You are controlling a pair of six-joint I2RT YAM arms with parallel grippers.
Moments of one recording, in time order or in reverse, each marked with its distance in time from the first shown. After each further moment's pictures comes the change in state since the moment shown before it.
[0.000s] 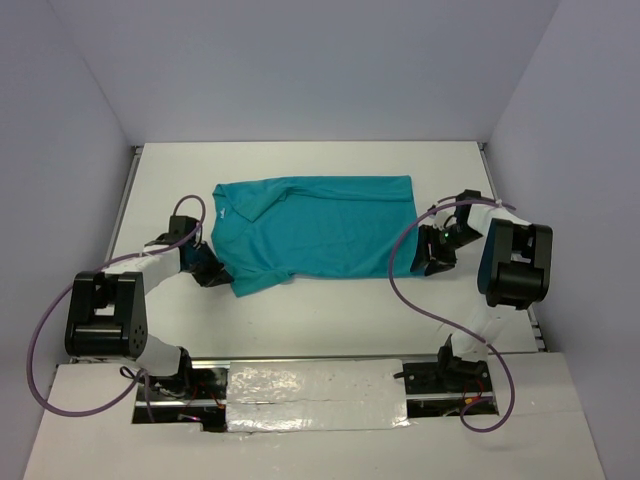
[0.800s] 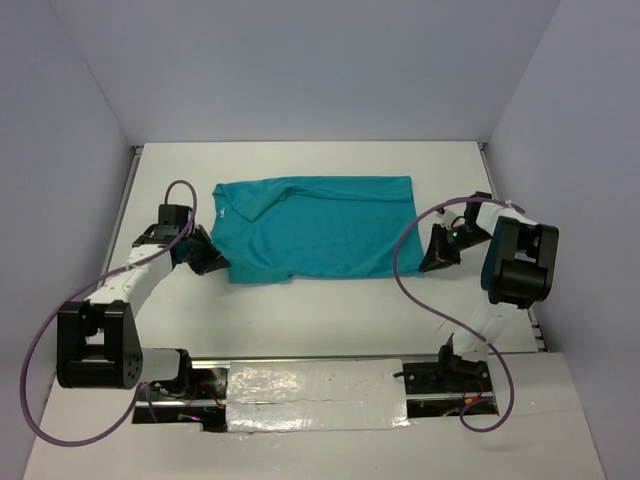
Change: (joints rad) left arm 0.000 -0.151 0.081 -0.084 0.016 0.044; right arm -0.054 0.020 0.010 -0.022 -0.076 -0.014
